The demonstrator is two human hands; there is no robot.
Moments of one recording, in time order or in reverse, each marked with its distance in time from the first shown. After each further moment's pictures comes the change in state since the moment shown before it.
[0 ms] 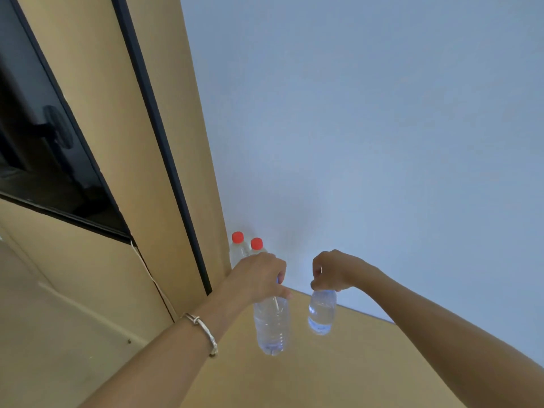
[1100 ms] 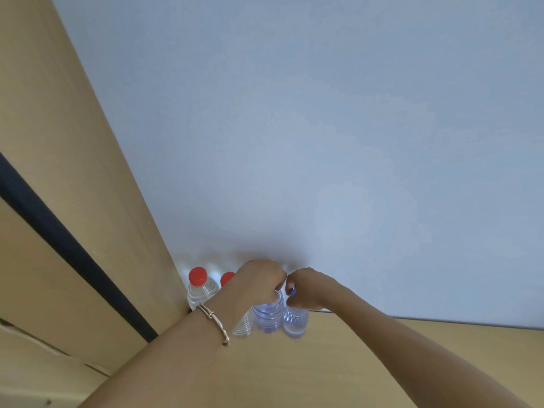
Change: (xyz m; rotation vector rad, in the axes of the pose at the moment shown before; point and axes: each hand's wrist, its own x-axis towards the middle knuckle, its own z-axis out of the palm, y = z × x) left_hand 0.191 -0.069 0.060 0.245 -0.253 0.450; right_hand 0.156 0.004 0.046 0.144 -0.008 0.206
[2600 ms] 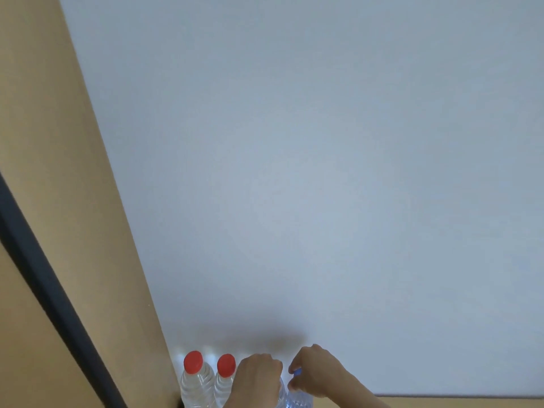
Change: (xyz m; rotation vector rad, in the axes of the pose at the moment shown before) left_hand 0.000 0.012 0.024 -0.007 -0.113 -0.179; right_hand -0.006 0.005 0.006 0.113 0.128 0.075
